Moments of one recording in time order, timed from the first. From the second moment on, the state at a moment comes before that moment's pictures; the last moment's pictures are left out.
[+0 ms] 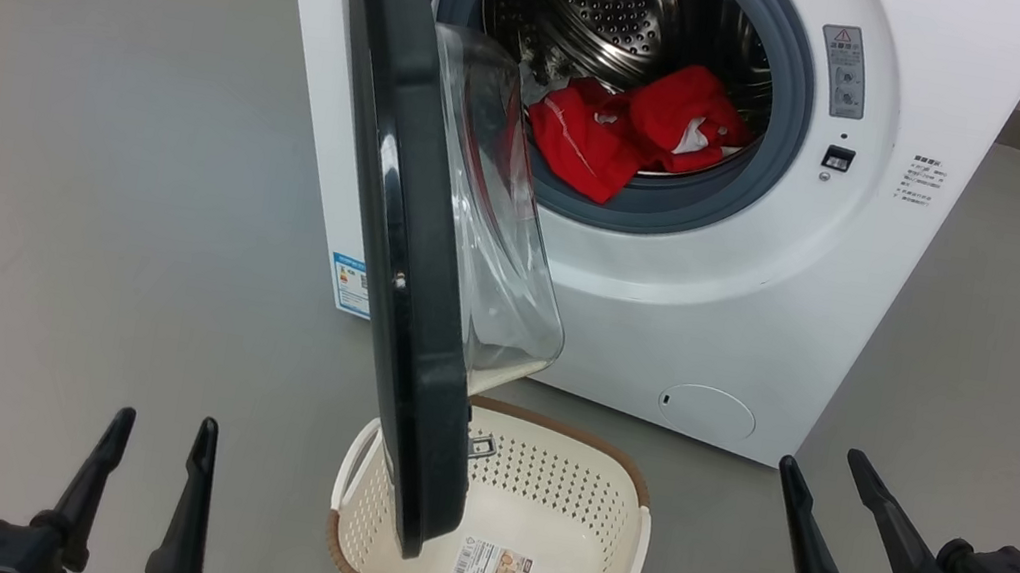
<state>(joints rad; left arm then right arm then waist) 0.00 0.08 0.00 0.13 -0.25 -0.06 -0.25 -0.04 -0.20 0.17 0.23 0.49 0.13 -0.26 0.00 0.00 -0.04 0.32</state>
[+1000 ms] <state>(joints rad) -0.20 0.05 -0.32 -0.13 -0.23 -0.11 -0.19 -0.05 -0.19 0.21 0.24 0.52 0.13 -0.26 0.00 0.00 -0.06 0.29</state>
